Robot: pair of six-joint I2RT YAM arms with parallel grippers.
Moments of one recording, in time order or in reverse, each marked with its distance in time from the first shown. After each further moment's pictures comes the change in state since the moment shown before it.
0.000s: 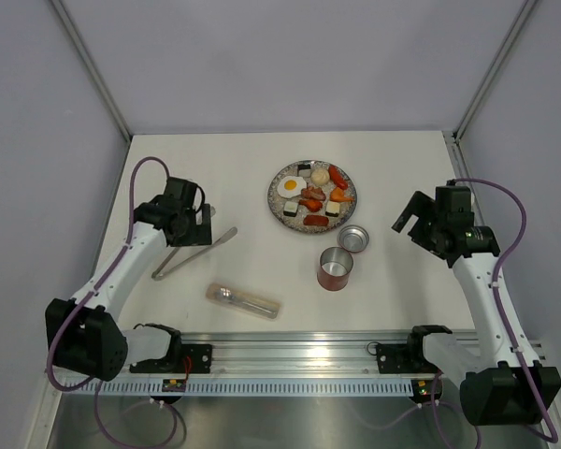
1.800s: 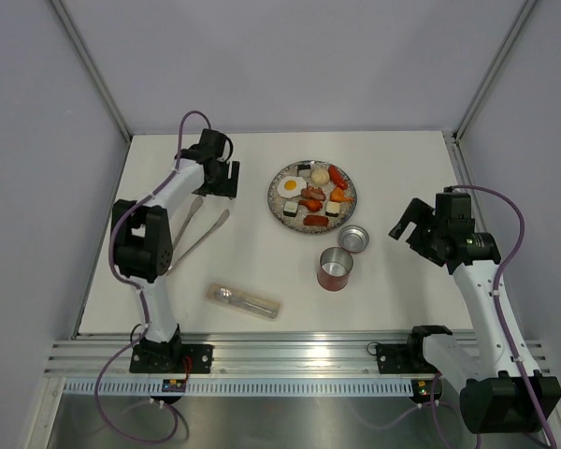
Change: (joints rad) left arm 0.009 0.781 0.601 0.171 0.159 0.166; right arm 0.000 -0.040 -0.033 -0.036 -0.071 0.004
